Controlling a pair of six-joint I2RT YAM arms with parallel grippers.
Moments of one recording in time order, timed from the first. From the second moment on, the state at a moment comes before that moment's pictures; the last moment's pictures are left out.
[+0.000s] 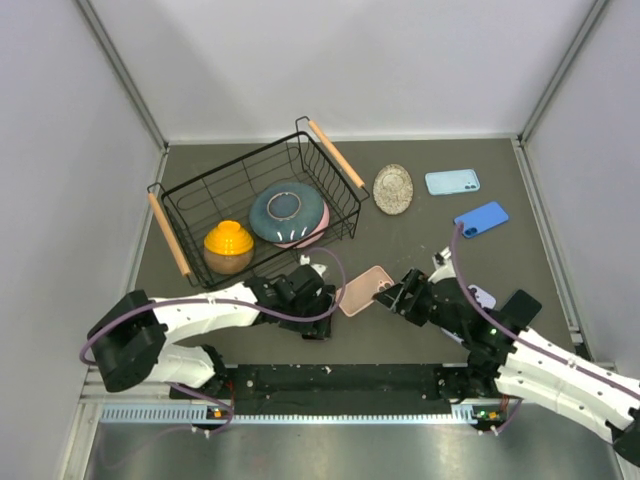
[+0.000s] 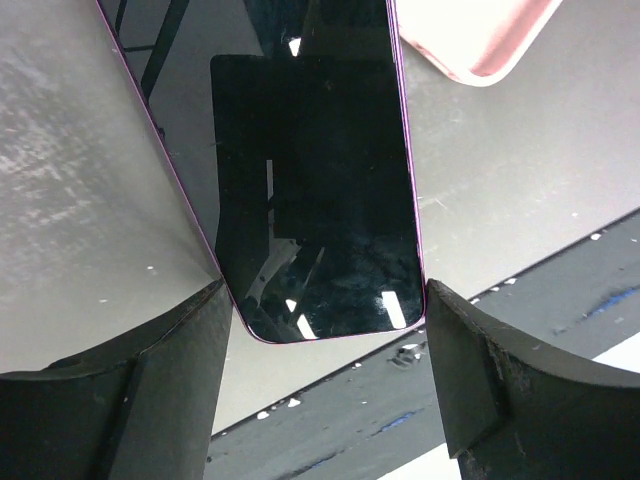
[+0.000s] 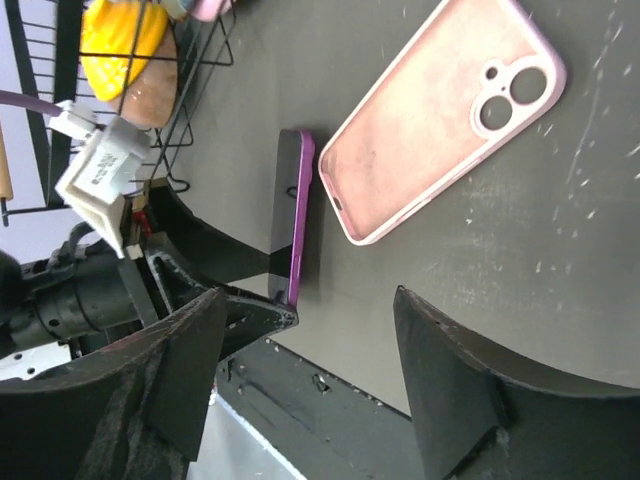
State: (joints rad) left arm -0.98 1.32 0.67 -0.45 0.05 -0.69; right arm 0.89 0.55 0.34 -0.28 0.16 1.14
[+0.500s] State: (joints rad) left arm -0.98 1.21 0.55 -0.29 0.19 -0.73; right arm 0.96 1.17 0.39 0.15 -0.04 1.22
